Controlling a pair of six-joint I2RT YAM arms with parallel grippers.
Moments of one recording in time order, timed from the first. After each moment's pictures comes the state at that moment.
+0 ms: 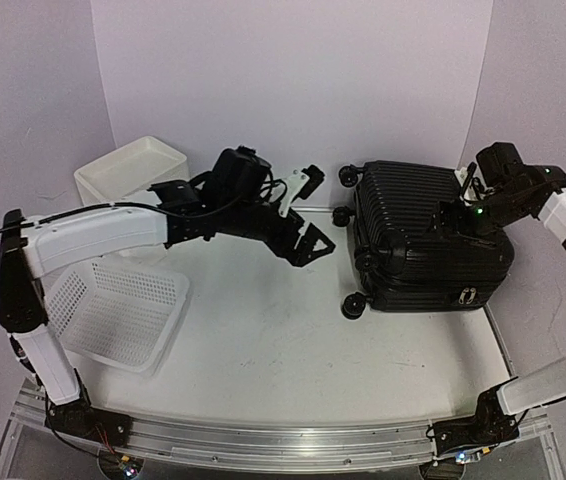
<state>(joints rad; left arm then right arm) -0.98 1.72 1.61 -0.37 0.18 -0.10 0.23 1.29 1.42 -1.10 -0.13 0.24</state>
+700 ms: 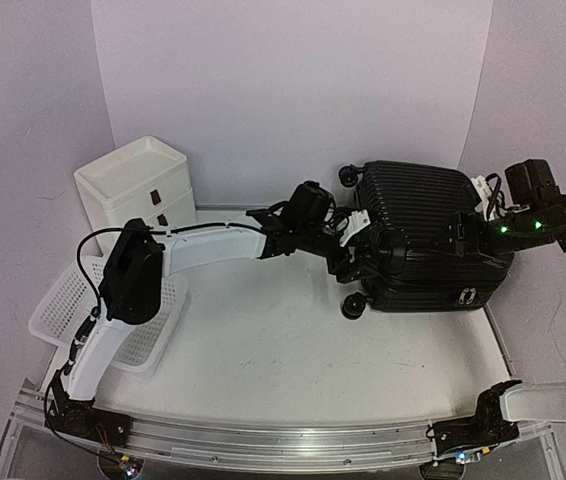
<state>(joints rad) -0.96 2.38 2.12 -0.18 0.50 0.35 0.23 1.05 1.28 -1.09 -0.32 0.27</state>
